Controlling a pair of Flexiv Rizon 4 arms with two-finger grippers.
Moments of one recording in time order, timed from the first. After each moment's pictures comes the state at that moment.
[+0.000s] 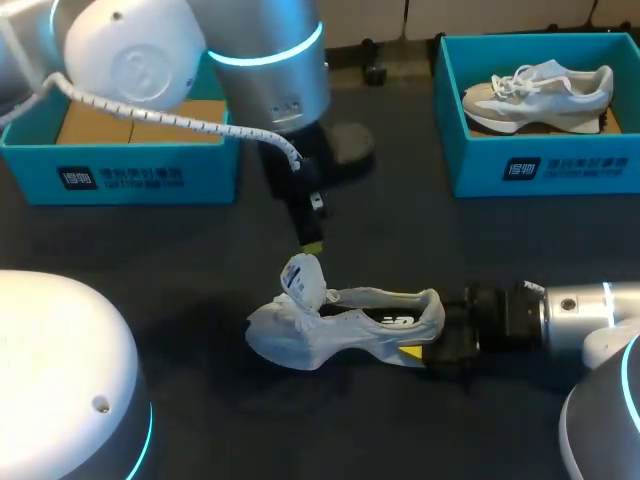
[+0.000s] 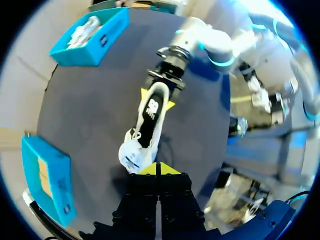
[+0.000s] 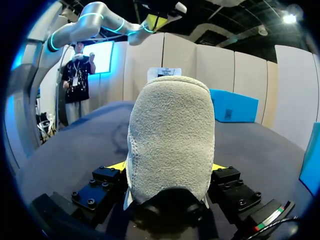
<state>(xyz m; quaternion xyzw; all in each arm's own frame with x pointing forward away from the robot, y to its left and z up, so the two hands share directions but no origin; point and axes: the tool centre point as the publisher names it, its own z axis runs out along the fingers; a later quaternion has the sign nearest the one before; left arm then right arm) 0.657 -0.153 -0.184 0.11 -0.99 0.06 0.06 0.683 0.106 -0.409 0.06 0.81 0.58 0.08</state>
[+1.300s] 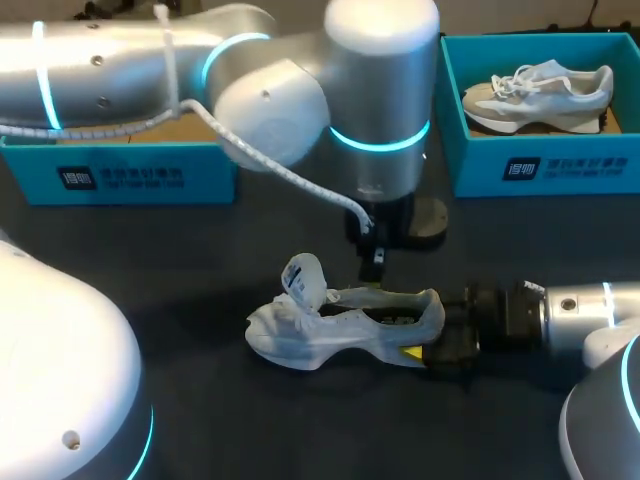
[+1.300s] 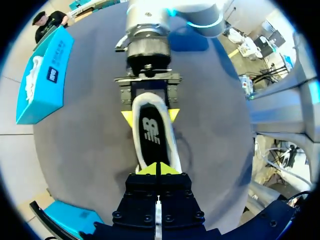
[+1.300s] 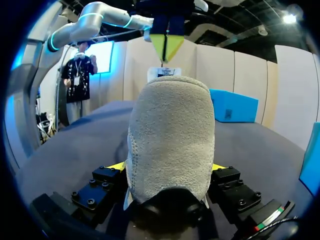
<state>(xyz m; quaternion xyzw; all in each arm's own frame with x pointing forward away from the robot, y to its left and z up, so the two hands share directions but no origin) 0.682 -0.232 -0.290 -0.10 -0.99 0.02 0.02 0.683 0.106 -0.409 0.06 0.81 0.58 0.08</state>
